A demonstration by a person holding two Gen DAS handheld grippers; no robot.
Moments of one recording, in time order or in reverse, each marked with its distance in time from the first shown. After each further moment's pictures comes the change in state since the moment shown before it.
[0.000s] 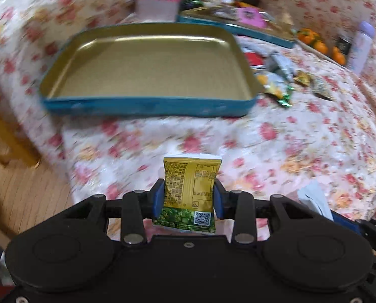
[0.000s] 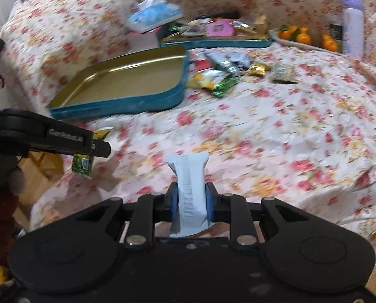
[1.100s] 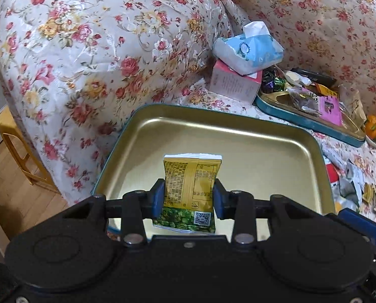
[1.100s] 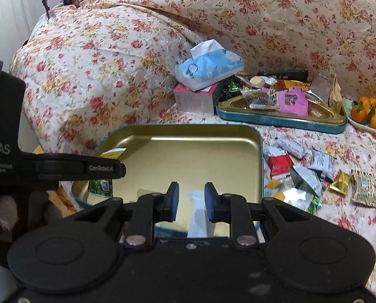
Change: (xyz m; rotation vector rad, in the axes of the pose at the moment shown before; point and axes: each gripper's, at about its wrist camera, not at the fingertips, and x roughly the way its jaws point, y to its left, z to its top) left arm 0.020 0.066 0.115 -0.163 -0.198 0.164; right arm 0.070 0.070 0.161 -0.095 -0.136 0.120
